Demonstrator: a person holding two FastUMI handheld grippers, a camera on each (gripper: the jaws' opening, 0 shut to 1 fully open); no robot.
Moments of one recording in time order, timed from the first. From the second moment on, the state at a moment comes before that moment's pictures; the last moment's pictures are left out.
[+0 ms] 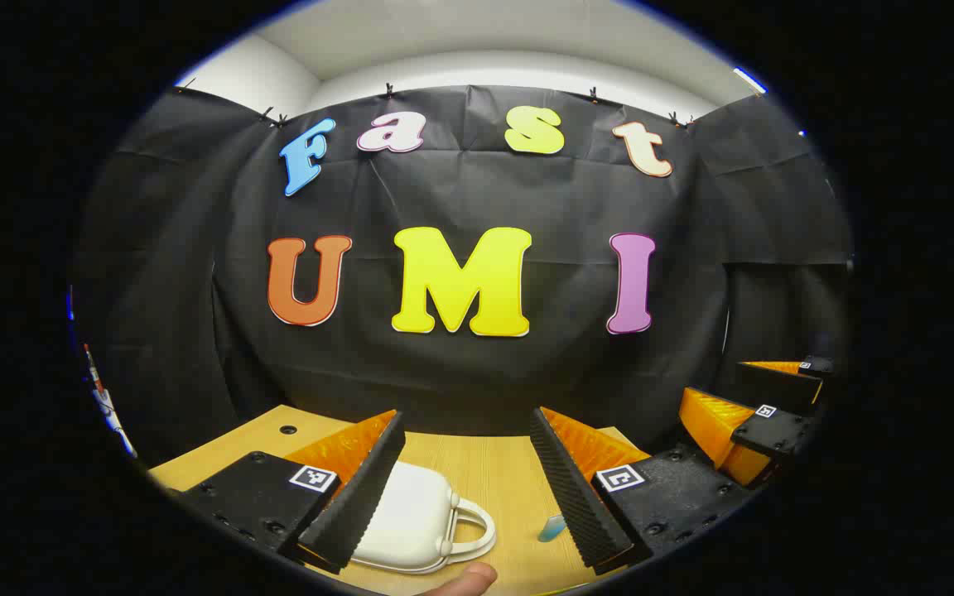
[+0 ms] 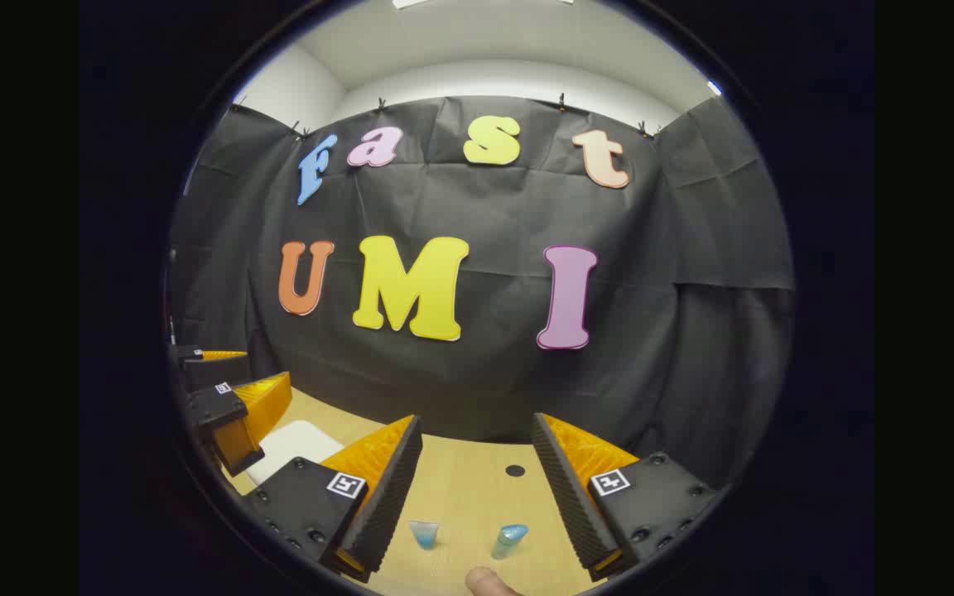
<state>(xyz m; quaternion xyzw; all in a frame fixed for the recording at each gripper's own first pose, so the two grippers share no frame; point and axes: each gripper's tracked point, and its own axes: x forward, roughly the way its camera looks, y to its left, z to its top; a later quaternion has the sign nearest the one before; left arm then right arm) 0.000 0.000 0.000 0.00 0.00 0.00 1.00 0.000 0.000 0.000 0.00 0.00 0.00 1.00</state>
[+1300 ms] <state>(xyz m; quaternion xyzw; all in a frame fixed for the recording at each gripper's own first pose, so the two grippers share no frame) 0.019 -0.018 -0.142 0.22 0.05 -0.05 0.97 -0.006 -0.066 -0.054 -0.02 0.05 -0.07 1.00</state>
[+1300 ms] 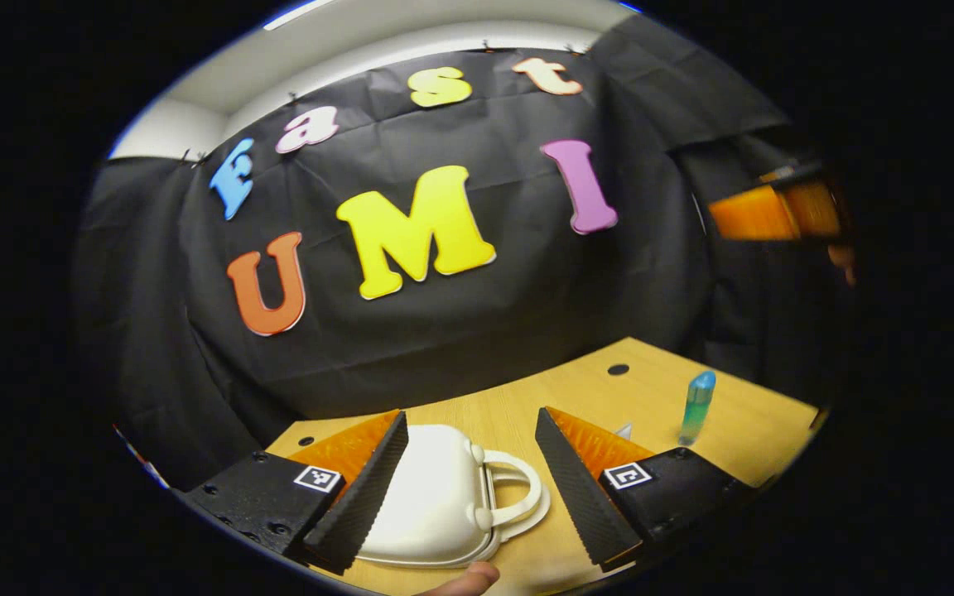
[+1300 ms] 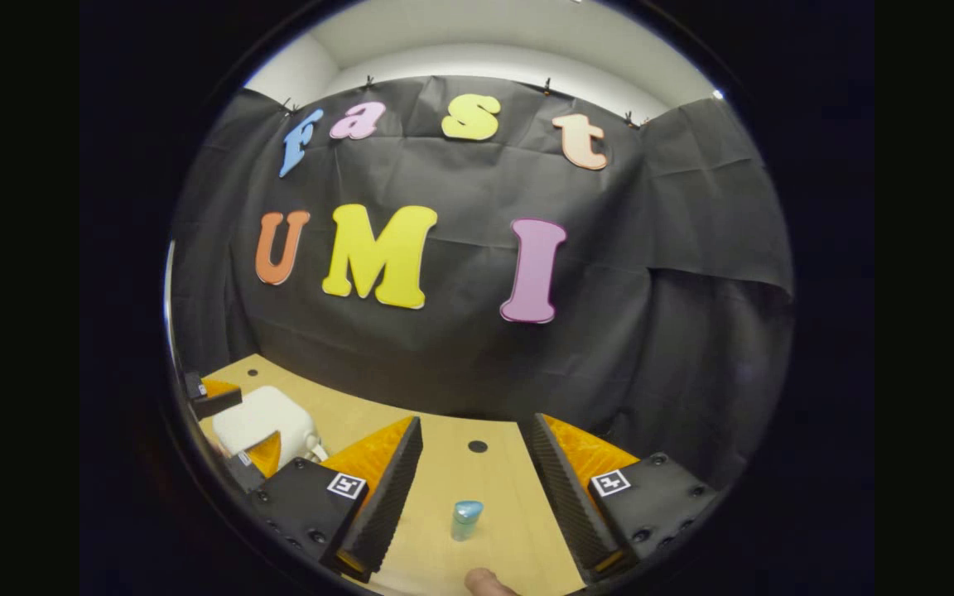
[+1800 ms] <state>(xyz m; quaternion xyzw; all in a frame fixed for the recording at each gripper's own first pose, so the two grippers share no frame) 0.041 -0.017 -0.266 0.50 0.10 -0.06 0.86 -0.017 -0.143 -0.086 0.00 0.08 -0.14 0.99</state>
